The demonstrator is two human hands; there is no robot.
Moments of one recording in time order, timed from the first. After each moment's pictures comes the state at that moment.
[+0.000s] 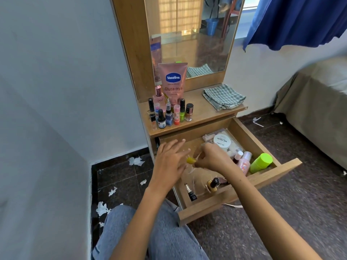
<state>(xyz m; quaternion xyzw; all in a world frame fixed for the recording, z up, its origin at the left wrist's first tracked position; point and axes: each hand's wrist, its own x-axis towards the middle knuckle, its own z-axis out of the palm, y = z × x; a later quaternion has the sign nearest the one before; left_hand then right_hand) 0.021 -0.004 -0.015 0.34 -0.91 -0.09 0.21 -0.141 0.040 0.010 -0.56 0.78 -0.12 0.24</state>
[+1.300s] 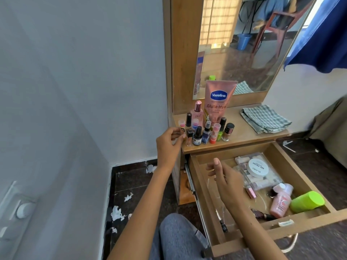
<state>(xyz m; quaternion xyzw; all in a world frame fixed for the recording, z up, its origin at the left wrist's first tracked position) 0.050 -0.119 -0.003 0.45 -0.67 -0.31 0.49 -0.085 0.013 -0.039 -0.49 0.70 -0.49 0.13</state>
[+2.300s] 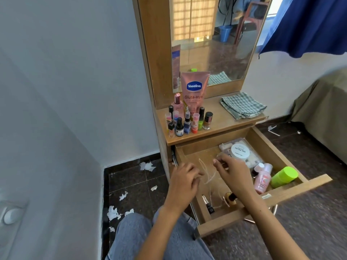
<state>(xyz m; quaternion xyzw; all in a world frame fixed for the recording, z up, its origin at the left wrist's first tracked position) 0.035 0.001 -0.048 0.33 -0.88 -0.18 0.29 -0.140 0.052 -0.038 -0.55 0.77 -0.32 0.07</state>
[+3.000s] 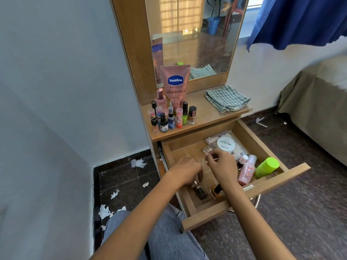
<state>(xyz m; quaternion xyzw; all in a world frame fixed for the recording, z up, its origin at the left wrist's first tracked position) -0.028 -0.023 -0.017 0.22 -0.96 -0.13 -0.12 -0.147 0.046 -0.050 -0.39 0.83 -0.38 0.13</state>
